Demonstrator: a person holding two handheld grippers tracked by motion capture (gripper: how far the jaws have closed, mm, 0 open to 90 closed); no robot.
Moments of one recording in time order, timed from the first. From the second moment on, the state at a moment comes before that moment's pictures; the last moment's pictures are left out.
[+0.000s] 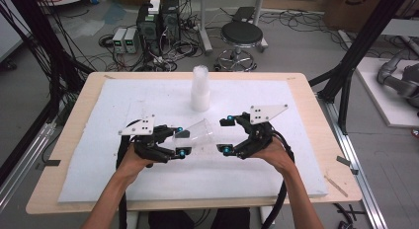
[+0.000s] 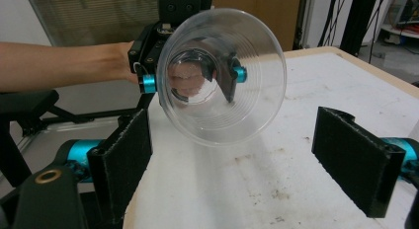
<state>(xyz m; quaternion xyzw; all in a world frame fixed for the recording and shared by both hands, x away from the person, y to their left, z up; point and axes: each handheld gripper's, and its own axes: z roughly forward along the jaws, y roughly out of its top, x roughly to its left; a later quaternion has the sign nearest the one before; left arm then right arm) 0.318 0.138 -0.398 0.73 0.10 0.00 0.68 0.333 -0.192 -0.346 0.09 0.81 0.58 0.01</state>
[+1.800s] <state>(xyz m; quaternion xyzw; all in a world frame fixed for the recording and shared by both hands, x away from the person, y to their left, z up) 0.313 0.109 -0.390 0.75 0.06 -0.01 0.66 0.331 -0.164 -0.355 0.03 0.79 0.61 -0.05</state>
